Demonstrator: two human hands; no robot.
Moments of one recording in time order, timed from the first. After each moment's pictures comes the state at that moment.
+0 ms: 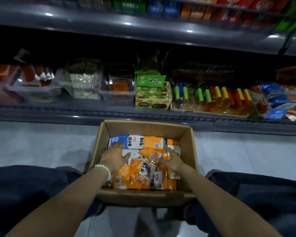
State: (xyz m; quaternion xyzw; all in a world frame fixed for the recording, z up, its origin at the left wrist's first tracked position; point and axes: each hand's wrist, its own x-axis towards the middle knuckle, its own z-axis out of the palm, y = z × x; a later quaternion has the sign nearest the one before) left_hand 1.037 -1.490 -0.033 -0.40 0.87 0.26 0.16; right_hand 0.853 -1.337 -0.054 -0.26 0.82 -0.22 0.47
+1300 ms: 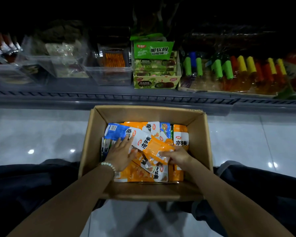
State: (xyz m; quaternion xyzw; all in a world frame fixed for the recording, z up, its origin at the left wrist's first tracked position) left_hand 1.026 -1.483 -0.113 -0.34 0.85 0.30 0.26; right_hand 0.845 -1.342 -0.109 0.01 0.73 -0.36 0.59
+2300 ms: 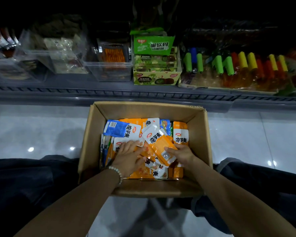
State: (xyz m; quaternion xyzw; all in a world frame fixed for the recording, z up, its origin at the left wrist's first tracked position) left_hand 1.024 -1.454 -0.115 -0.24 0.90 0.27 0.25; right_hand 0.837 -1.326 -0.117 0.01 0.77 -0.33 0.55
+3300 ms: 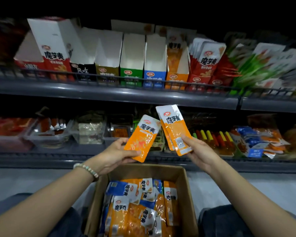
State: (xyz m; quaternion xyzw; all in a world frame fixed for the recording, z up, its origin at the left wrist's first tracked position) left_hand 1.001 -1.524 0.164 -0.34 0.54 0.76 -0.09; right_hand 0.804 -1.355 0.187 -0.12 0.62 -0.64 0.44
